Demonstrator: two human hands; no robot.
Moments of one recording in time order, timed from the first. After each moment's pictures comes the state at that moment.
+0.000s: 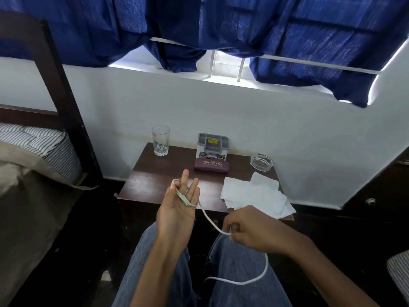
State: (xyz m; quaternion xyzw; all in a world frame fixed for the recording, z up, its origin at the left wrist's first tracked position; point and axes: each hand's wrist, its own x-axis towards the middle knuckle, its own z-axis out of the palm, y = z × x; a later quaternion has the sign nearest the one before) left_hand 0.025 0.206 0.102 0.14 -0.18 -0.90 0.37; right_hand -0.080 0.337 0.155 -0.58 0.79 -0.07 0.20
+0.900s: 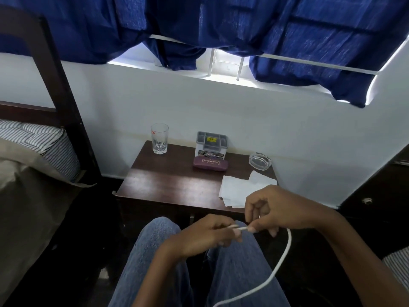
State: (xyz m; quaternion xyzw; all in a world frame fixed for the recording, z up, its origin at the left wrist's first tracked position) left_hand 0.031 0.233 0.111 0.04 -0.77 -0.64 -0.02; right_hand -0.113 0.354 0.201 -0.51 0.76 -0.17 0.36
